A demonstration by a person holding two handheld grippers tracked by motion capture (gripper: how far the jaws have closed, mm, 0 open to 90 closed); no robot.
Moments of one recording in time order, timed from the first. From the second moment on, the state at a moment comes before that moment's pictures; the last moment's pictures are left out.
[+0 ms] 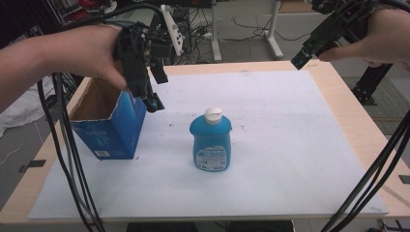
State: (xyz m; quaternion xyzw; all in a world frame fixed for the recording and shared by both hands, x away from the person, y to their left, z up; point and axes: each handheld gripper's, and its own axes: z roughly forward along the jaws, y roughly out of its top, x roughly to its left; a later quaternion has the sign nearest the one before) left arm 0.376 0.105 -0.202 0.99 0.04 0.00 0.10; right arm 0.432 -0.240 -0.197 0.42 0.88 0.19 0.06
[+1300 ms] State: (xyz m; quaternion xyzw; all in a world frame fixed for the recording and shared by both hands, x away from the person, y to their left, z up) left arm 0.366 0.044 -0.211 0.99 -0.02 -0.01 0.10; right arm 0.428 -0.245 -0.198 0.42 0.88 0.19 0.06
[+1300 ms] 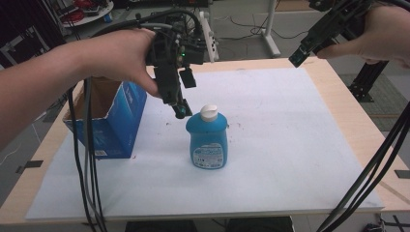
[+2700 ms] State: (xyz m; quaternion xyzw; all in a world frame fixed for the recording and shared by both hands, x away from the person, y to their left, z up) left arm 0.357 0.007 -0.268 1.00 -0.03 -0.02 0.08; right arm 0.428 -0.241 -0.209 0.42 0.89 0.19 0.06
